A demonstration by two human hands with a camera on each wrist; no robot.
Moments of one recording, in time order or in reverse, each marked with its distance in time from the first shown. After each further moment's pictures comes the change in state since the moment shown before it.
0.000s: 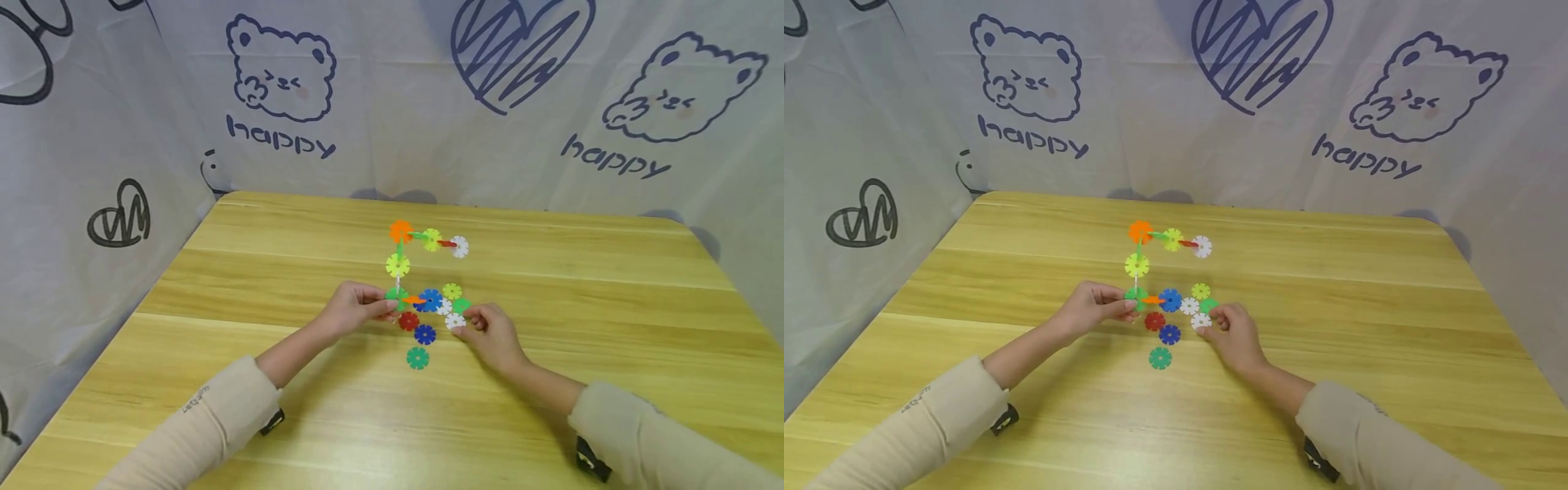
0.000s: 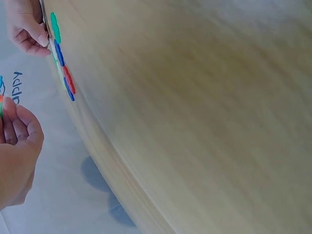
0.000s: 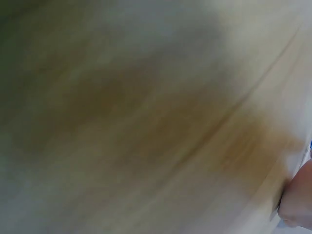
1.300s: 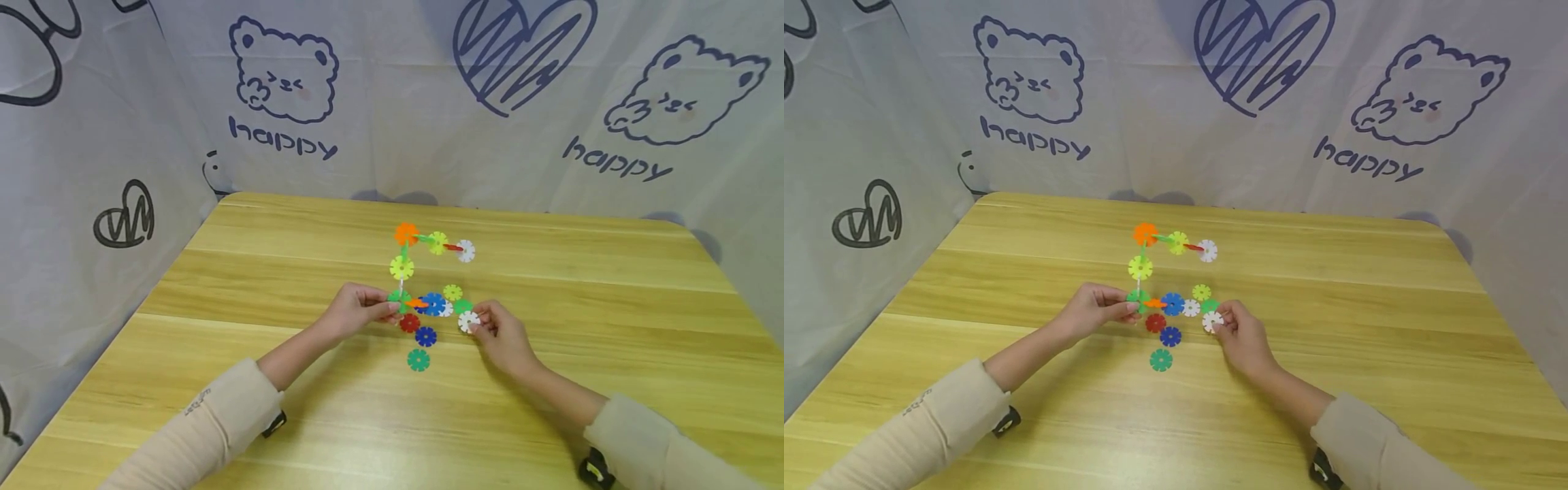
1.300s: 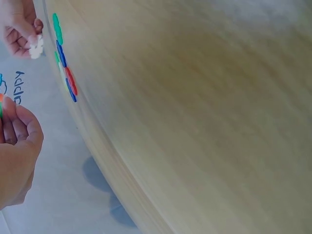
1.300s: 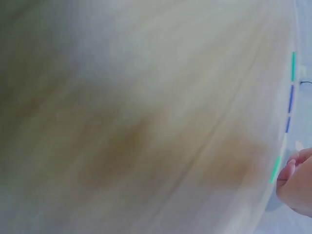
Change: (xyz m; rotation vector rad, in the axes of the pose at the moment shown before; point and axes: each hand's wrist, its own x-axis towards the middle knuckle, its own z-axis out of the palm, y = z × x) left_hand -0.001 -0.001 0.001 -0.011 -0.002 0.008; right_hand -0.004 -0.013 -0.017 0.029 -0.038 0.009
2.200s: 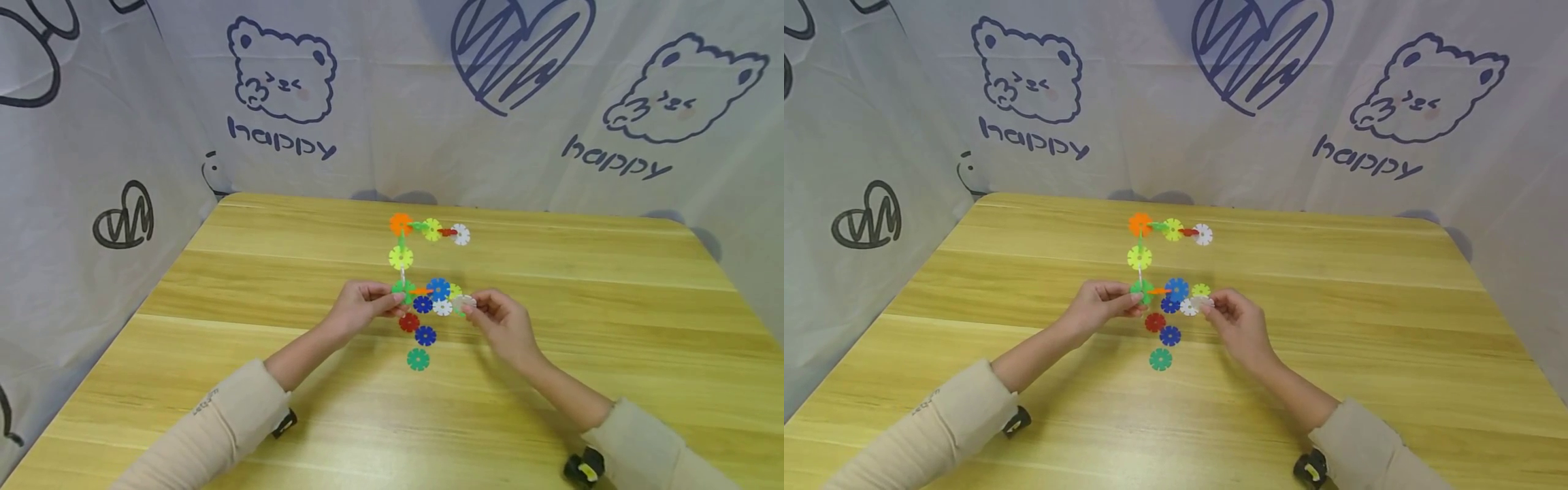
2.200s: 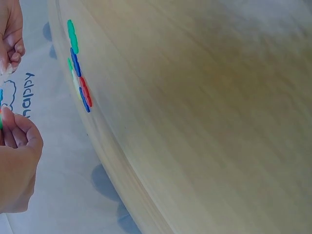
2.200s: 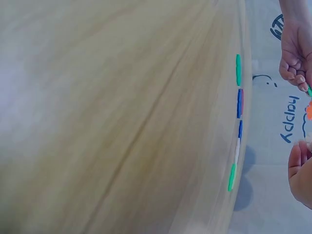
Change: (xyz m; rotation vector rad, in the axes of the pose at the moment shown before) left_hand 0.004 0.007 0.012 -0.092 0.063 0.004; right_hand 0.002 -0.029 -0.009 0.332 0.044 -0.142
